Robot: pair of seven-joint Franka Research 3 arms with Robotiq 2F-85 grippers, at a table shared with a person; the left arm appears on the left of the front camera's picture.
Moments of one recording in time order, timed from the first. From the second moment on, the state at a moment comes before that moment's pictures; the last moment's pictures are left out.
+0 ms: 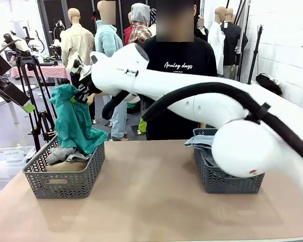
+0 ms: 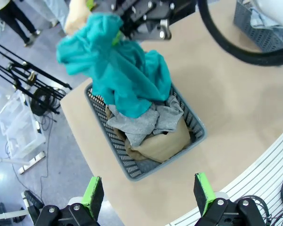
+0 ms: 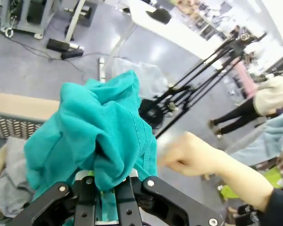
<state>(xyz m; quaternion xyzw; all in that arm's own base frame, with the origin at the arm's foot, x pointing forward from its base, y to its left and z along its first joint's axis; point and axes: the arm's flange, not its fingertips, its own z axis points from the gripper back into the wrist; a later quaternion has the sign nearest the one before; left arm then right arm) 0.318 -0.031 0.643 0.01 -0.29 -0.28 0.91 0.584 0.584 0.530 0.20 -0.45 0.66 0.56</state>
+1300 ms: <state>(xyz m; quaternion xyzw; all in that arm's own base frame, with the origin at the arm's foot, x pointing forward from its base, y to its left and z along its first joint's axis) 0.318 -0.031 0.643 0.01 -0.29 -0.28 0.91 0.593 0.582 0.391 0.33 -0.23 0.68 0.61</state>
